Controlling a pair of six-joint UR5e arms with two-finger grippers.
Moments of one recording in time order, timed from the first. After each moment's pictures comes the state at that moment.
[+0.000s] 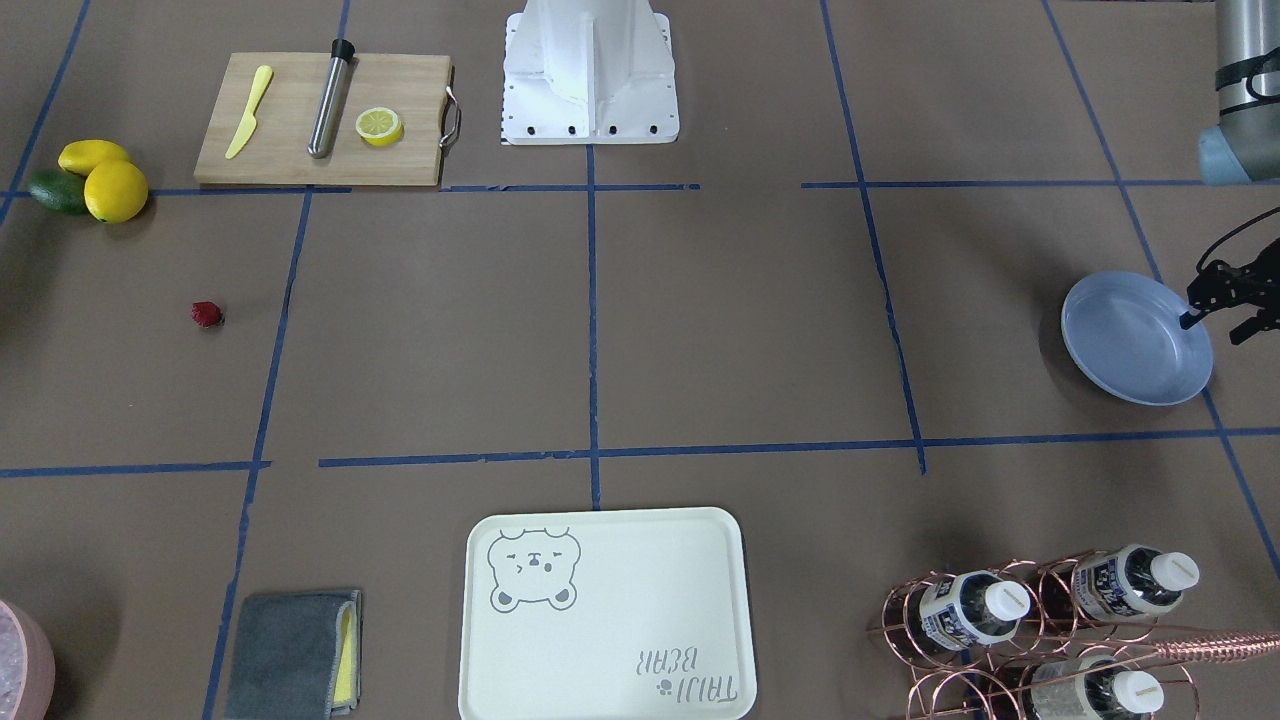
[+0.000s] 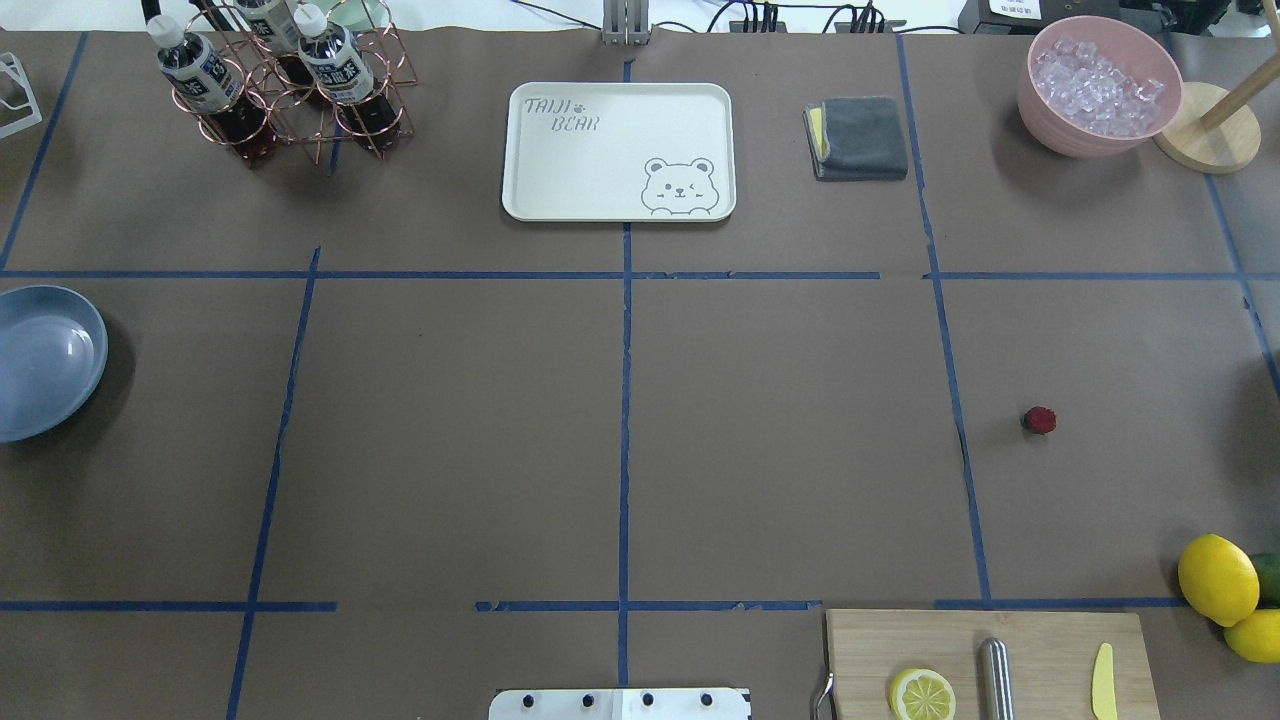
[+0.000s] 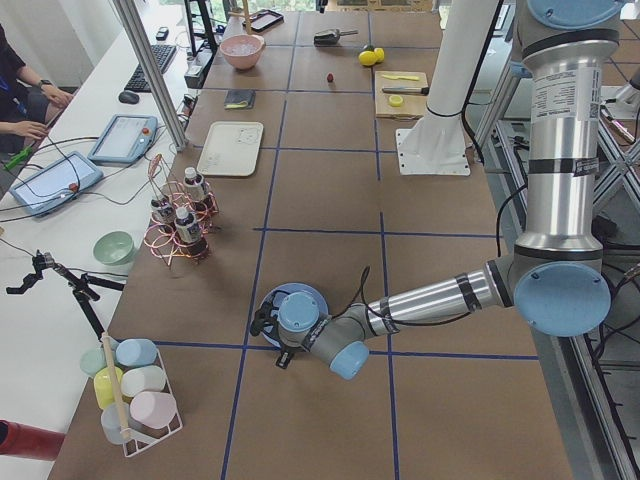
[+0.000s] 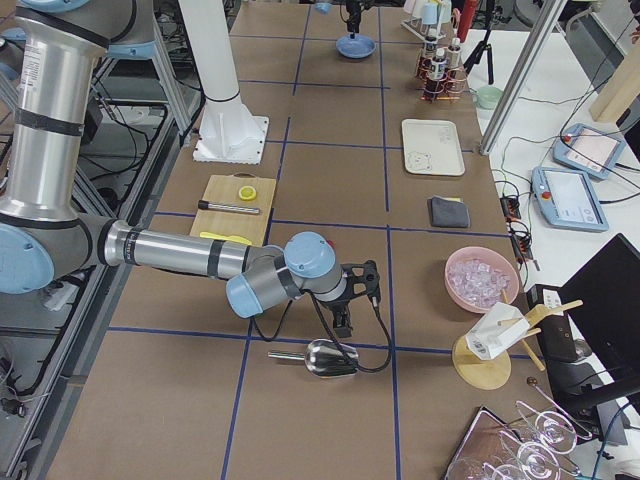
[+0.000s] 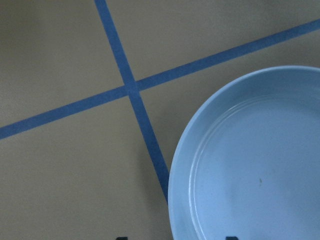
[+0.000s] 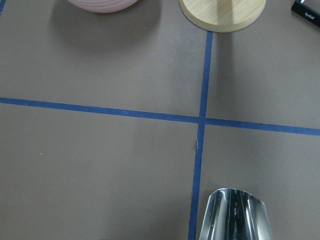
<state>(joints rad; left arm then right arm) -1.25 -1.53 -1.18 -2.53 -2.32 -0.24 1.51 -1.81 1.68 -0.95 2.37 0.28</state>
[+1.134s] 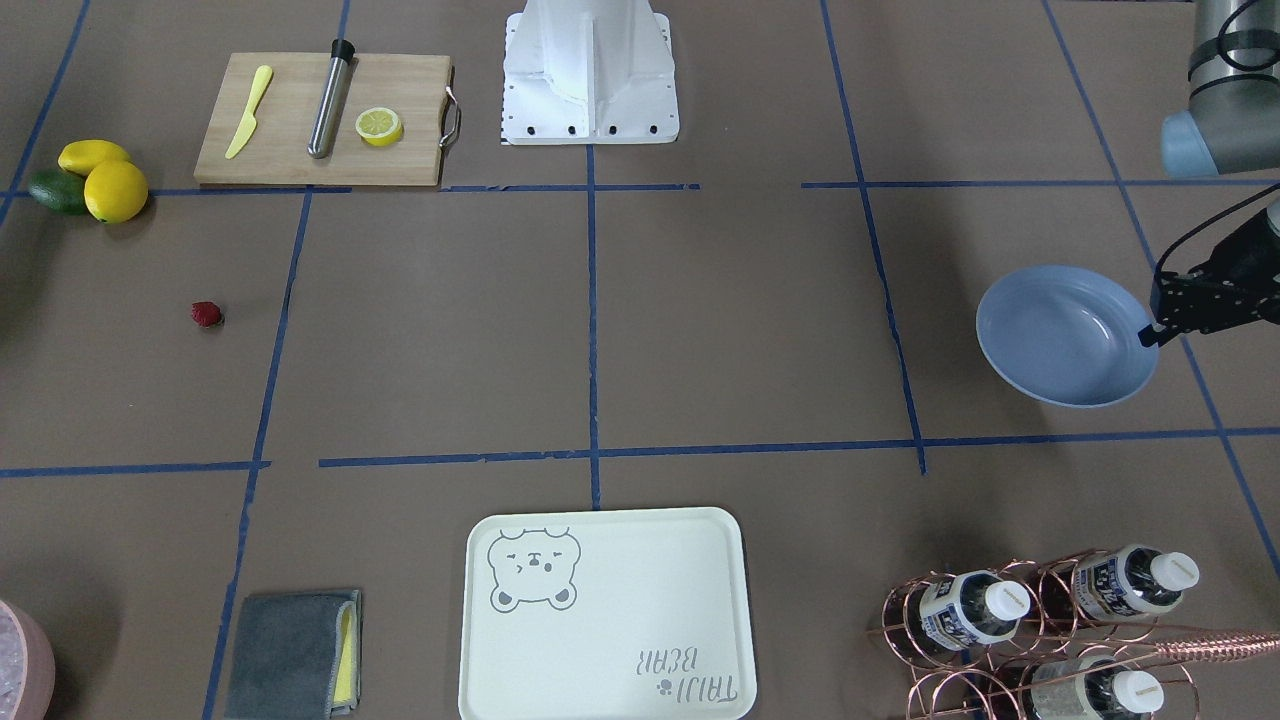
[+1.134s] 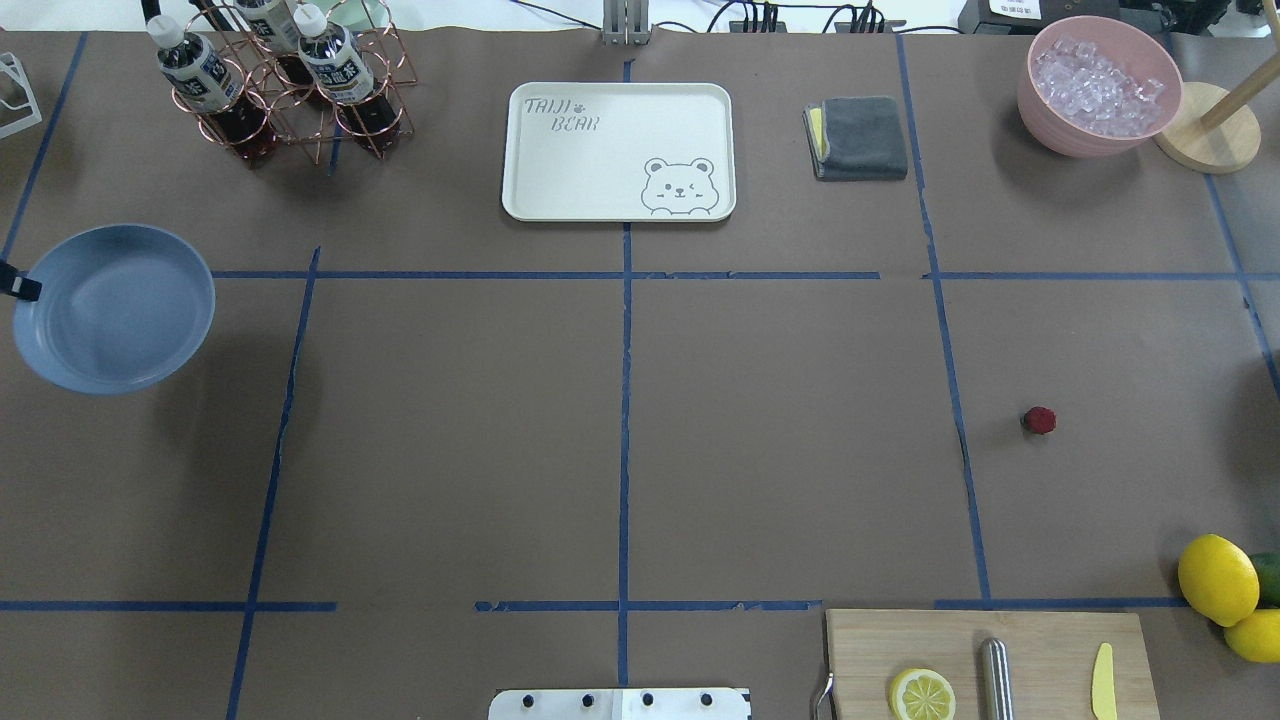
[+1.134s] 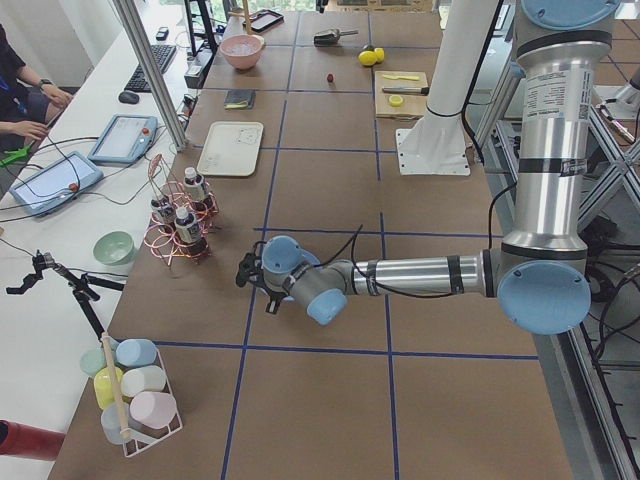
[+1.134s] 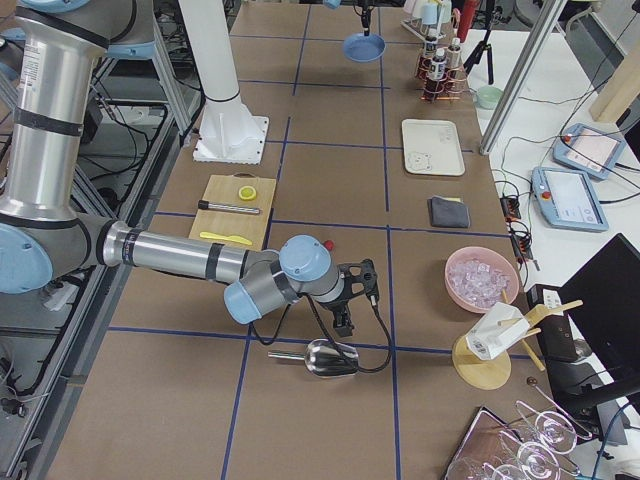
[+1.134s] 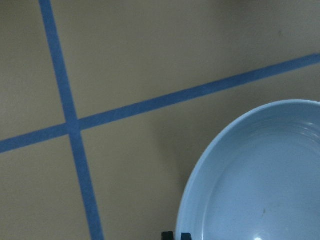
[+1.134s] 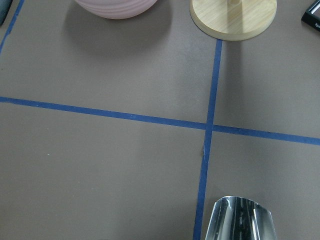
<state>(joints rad) -1.20 -1.59 -1.60 -2.27 -2.38 -0.63 1.51 -1.82 1.66 -0.87 2.38 0.29</state>
